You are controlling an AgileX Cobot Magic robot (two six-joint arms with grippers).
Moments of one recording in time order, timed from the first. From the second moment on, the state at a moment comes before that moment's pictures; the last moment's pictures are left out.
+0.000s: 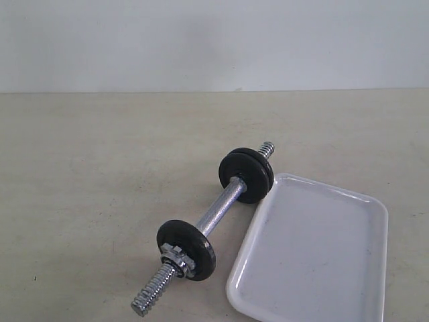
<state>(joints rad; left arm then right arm) -0.11 0.00 0.00 0.03 0.33 0.09 0.02 0.00 0.00 0.00 0.33 -0.10</state>
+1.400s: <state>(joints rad) -0.06 0.00 0.00 0.02 0.37 0.07 0.02 0.00 0.00 0.00 0.33 -0.10</state>
